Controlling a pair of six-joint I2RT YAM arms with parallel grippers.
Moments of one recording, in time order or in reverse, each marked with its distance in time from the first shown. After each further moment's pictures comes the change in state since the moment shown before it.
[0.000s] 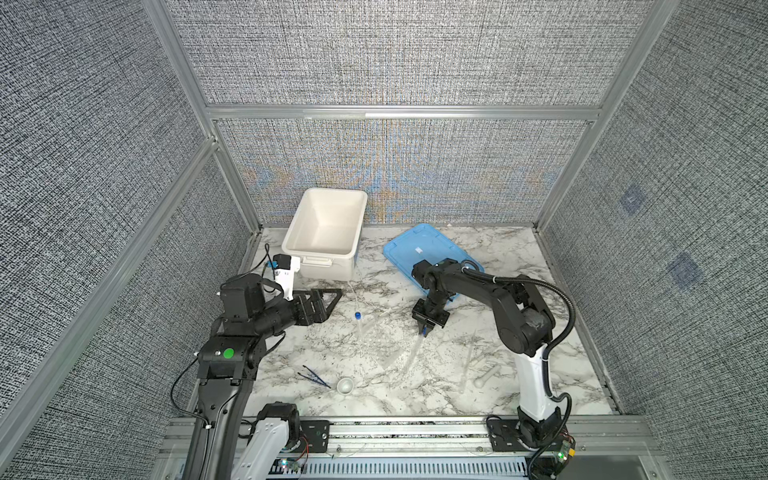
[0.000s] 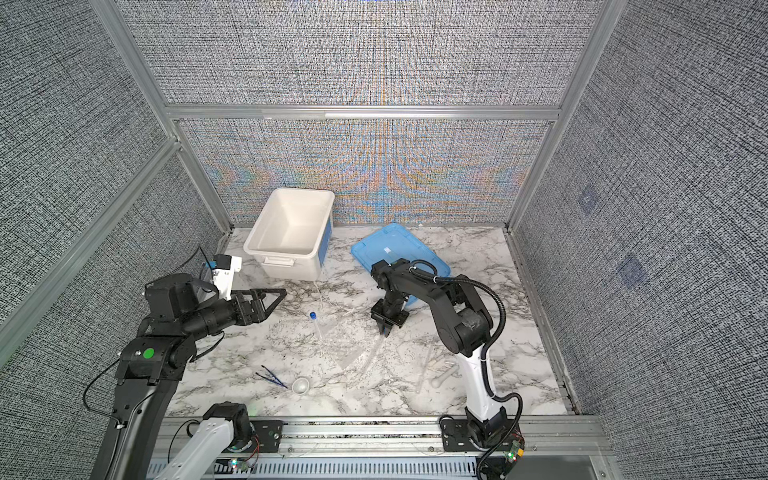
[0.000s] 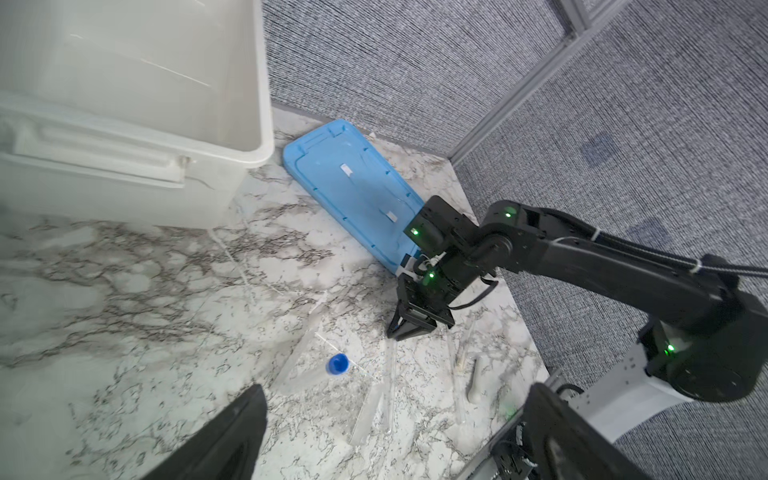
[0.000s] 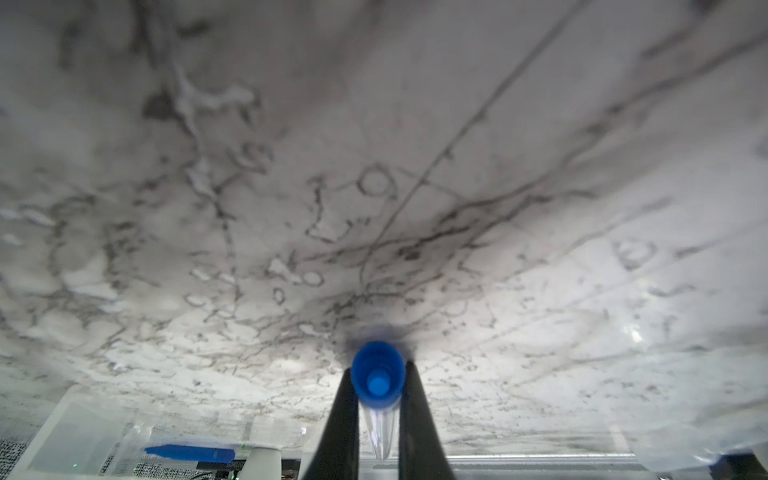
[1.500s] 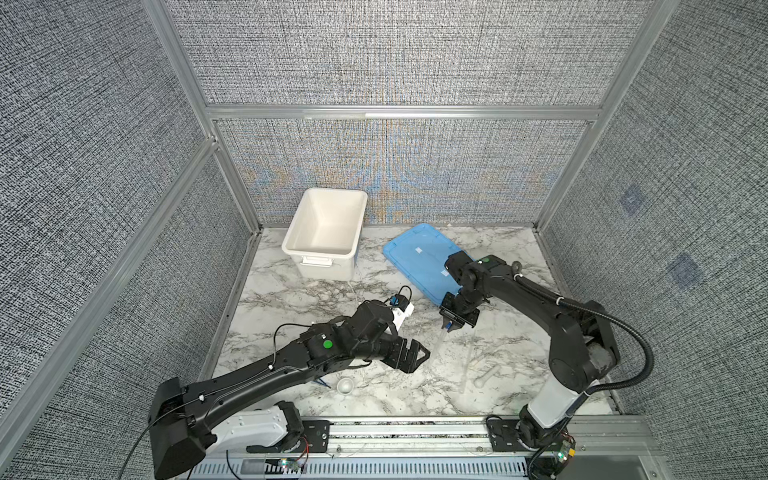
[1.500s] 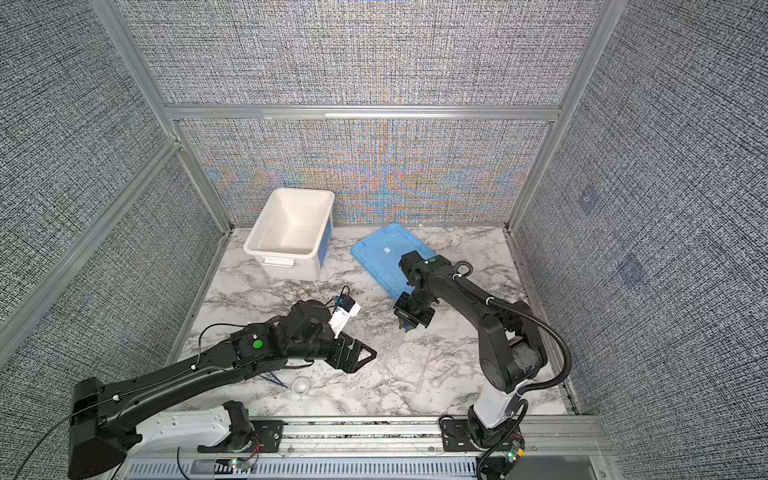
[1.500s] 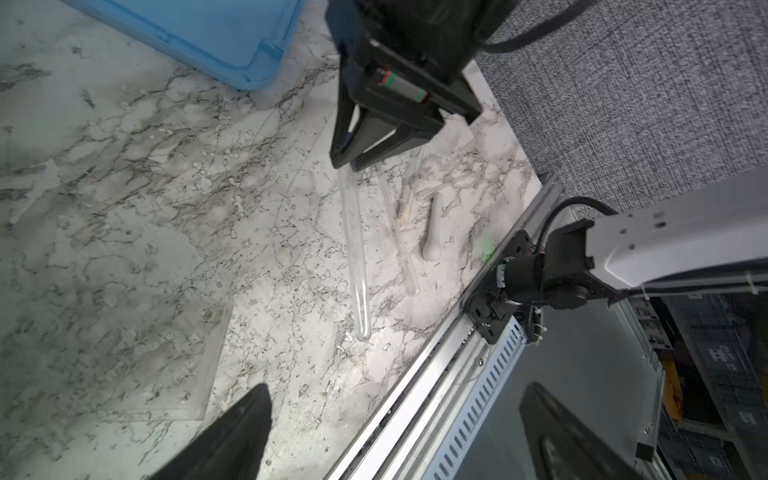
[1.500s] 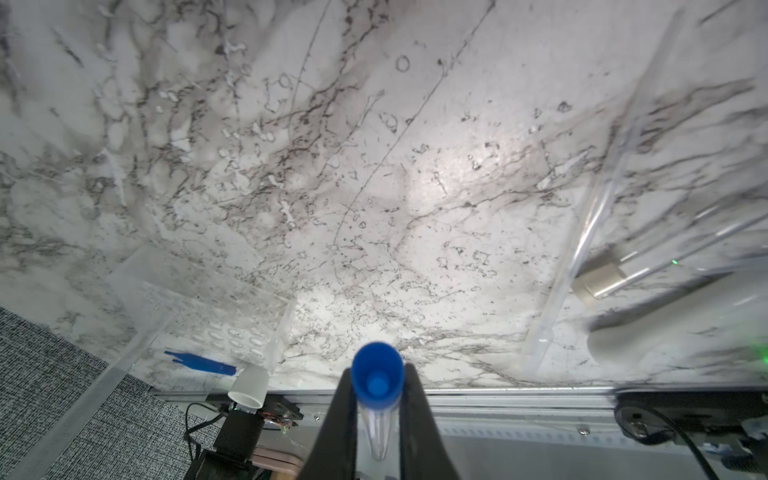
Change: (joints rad) left arm -0.956 0.372 -0.093 0.256 -0.501 -0.251; right arm -0.109 -0.414 -0.191 -0.067 -0.003 -0.106
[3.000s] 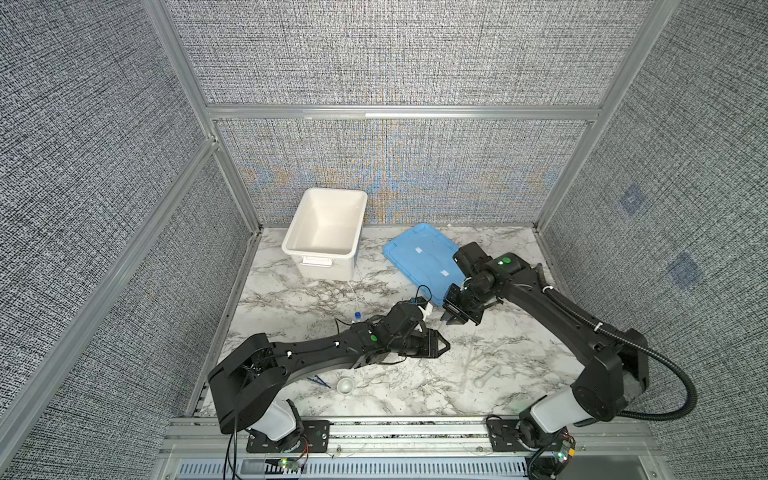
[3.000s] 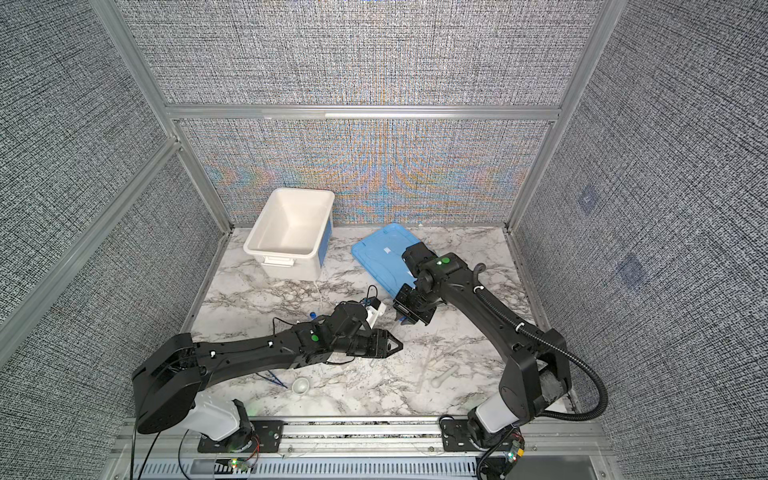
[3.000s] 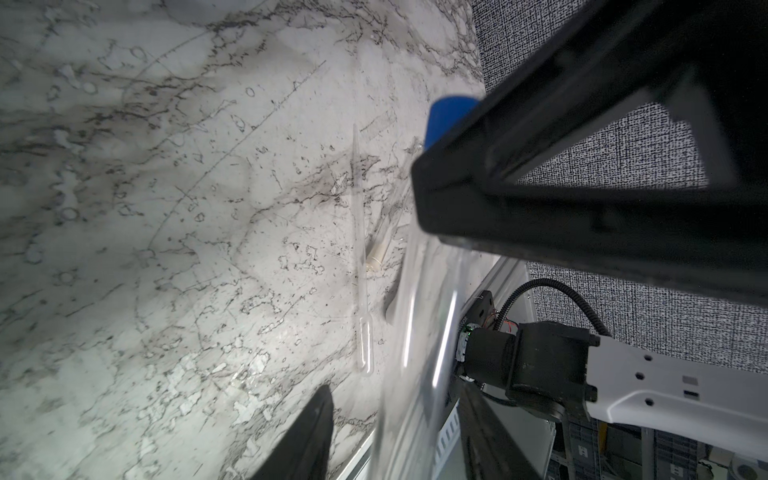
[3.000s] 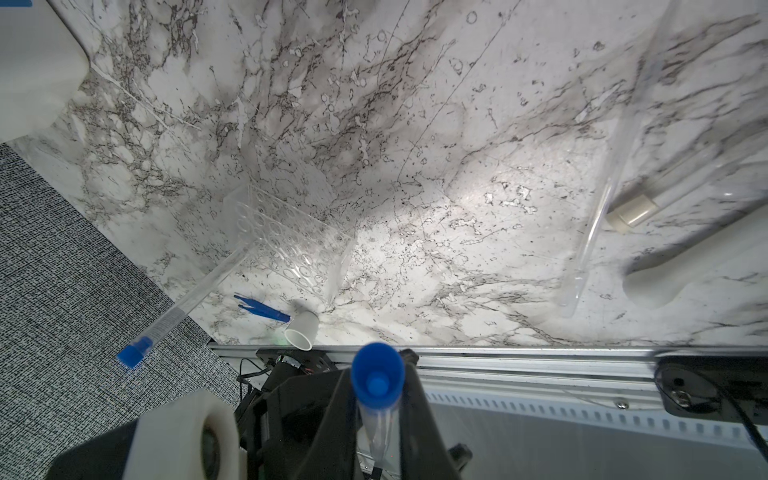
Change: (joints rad) left arm -0.004 0.372 -0.035 0.472 0.140 -0.333; right arm 0.035 -0.168 0.033 -0.028 -0.034 0.085
